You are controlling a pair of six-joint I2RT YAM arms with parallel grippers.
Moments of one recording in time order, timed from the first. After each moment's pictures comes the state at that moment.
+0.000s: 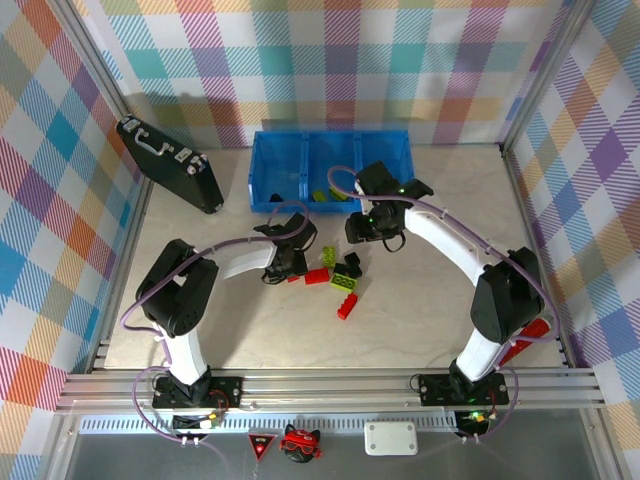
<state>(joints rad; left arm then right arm) -0.64 1.81 1.12 -0.62 -0.17 -0.85 0.58 1.70 1.48 -0.94 -0.06 0.31</state>
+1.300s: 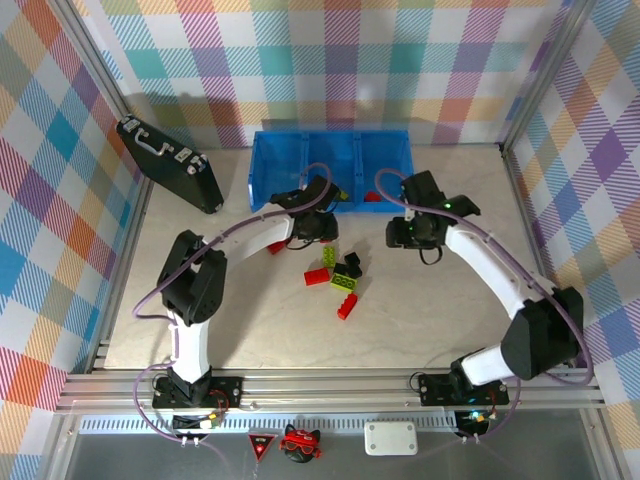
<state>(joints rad) -0.68 1.97 1.58 -0.65 -0.04 -0.67 0.40 1.41 1.23 -0.94 0.03 0.37</state>
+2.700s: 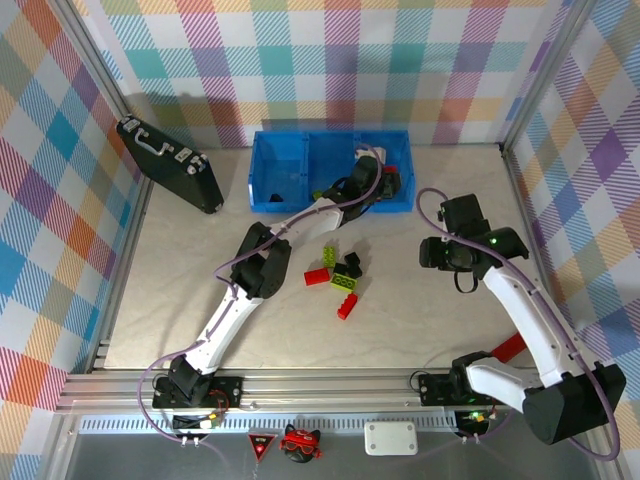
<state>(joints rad) -0.72 2.58 2.25 -0.08 -0.05 -0.58 0.30 1.09 1.09 -1.07 0.09 0.31</state>
